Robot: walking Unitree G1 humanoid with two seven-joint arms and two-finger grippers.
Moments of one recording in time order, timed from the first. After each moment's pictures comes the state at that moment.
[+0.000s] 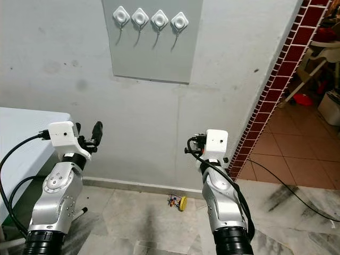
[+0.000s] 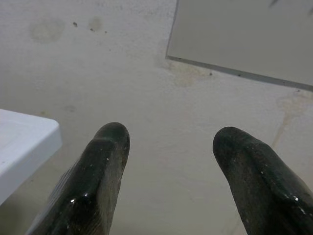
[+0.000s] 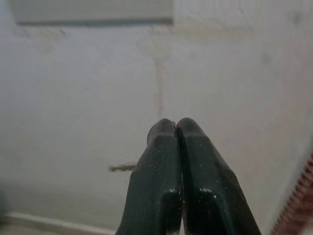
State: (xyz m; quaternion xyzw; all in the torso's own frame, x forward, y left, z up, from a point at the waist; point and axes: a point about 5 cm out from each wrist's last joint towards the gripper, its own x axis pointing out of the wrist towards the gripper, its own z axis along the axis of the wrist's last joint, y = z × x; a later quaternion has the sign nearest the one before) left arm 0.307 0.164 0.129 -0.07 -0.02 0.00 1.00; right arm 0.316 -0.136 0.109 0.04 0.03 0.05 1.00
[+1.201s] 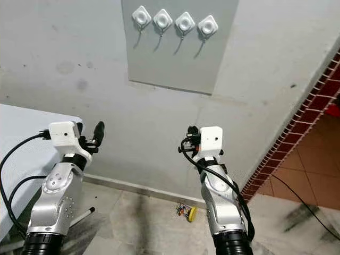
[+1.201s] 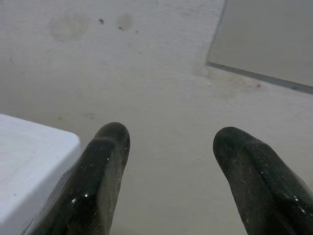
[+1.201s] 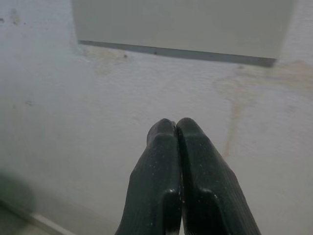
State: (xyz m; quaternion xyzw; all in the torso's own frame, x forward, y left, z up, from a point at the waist) left arm 0.305 0.161 0.130 -0.07 -0.02 -0.02 1.00; right arm 0.312 -0.127 0.116 0.03 -0.02 0.10 0.99
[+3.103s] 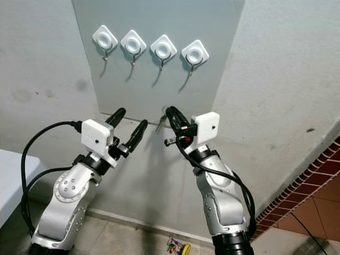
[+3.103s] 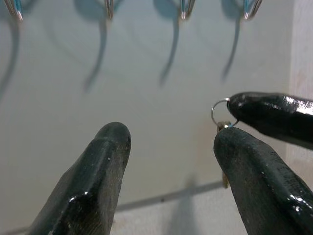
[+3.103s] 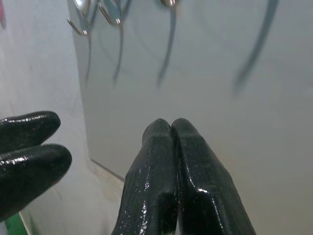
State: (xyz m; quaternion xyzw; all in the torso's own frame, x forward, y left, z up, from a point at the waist) left arm 0.270 0.094 0.178 0.03 -0.17 -0.26 0.95; right arm 0.294 -0.098 0.177 0.10 -0.14 0.28 0.95
